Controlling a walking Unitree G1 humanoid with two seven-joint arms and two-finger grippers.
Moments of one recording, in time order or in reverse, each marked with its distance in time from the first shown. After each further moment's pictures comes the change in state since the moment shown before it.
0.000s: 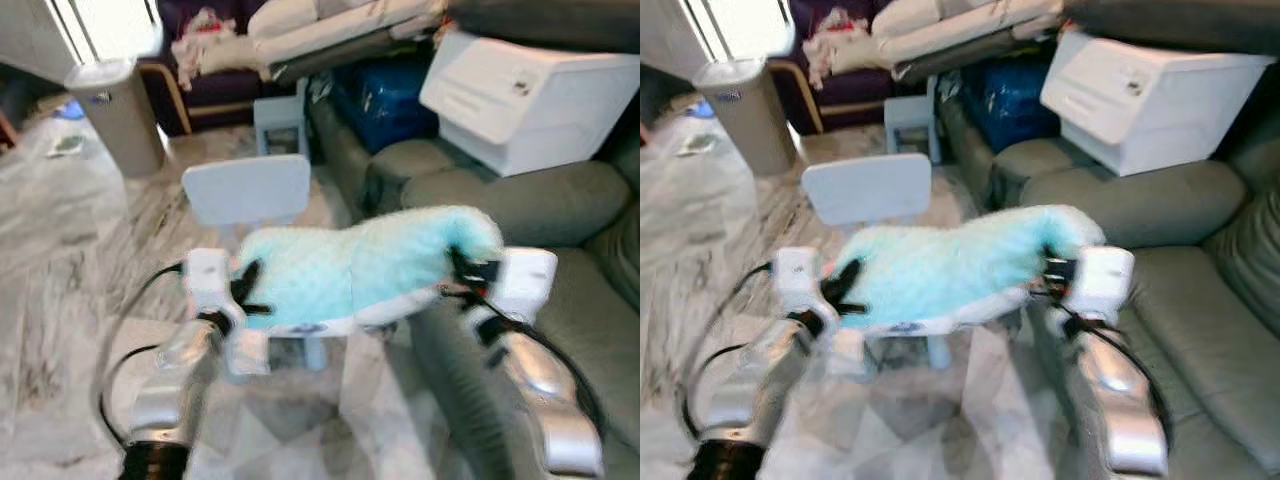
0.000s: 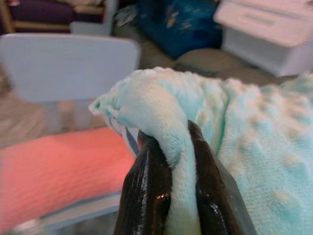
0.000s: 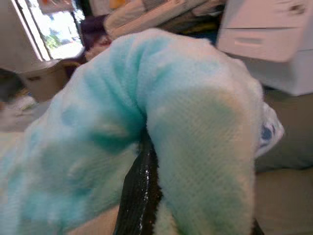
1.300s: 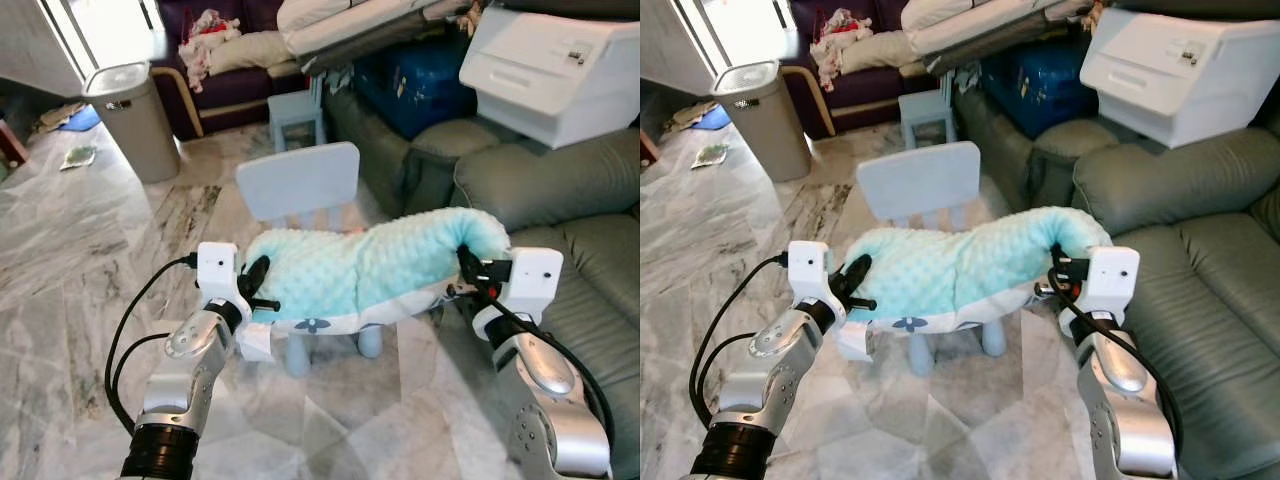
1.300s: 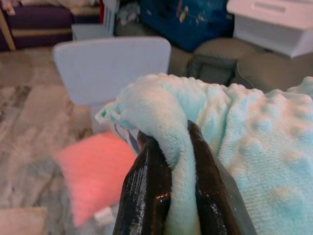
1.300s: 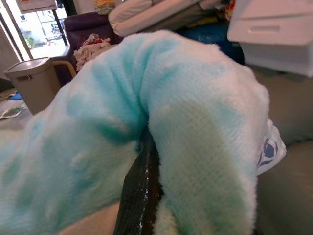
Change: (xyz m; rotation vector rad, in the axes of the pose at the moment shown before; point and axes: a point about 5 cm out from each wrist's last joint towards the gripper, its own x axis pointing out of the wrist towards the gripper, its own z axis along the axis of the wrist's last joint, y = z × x) left arm 0.015 -0.012 0.006 0.048 0.003 -0.049; right arm -0.004 -0.014 -0.002 -0.016 0.009 -0.052
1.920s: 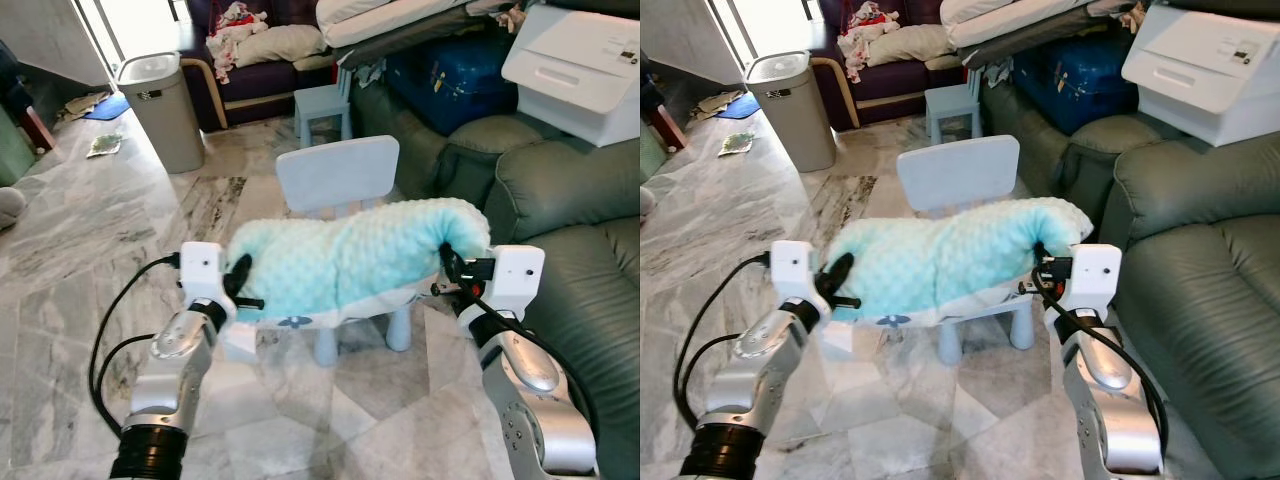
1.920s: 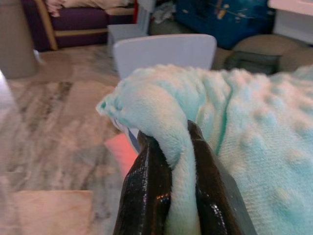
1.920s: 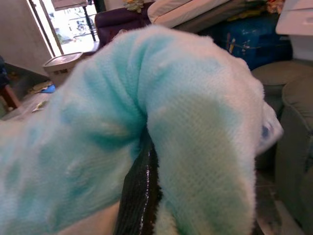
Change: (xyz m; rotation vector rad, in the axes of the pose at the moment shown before) left arm -0.004 0.010 -0.003 0.026 0.002 0.039; right arm 0.003 0.010 0.002 0.004 -0.010 0.034
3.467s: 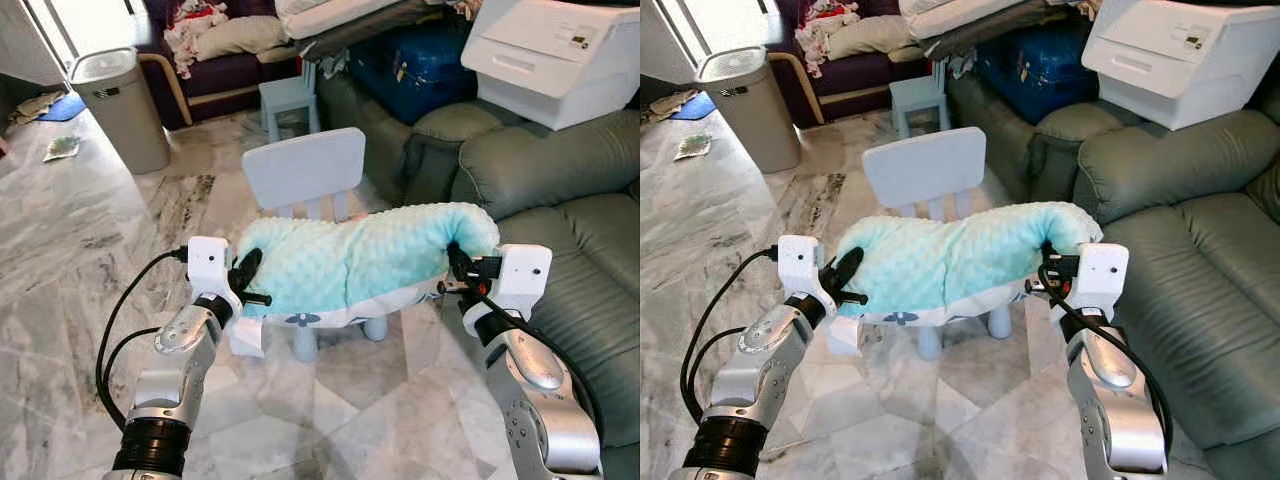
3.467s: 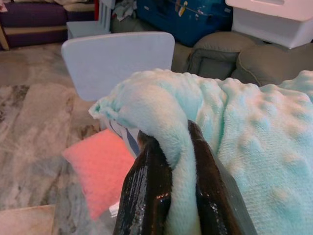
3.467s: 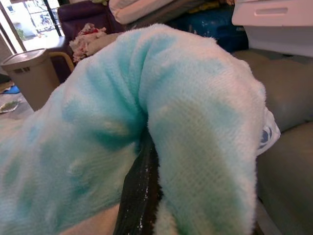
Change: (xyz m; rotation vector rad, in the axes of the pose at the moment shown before) left arm 0.004 0.000 0.007 -0.016 -0.033 -0.052; right arm 0.001 -0.002 0.001 0.001 0.011 -0.024
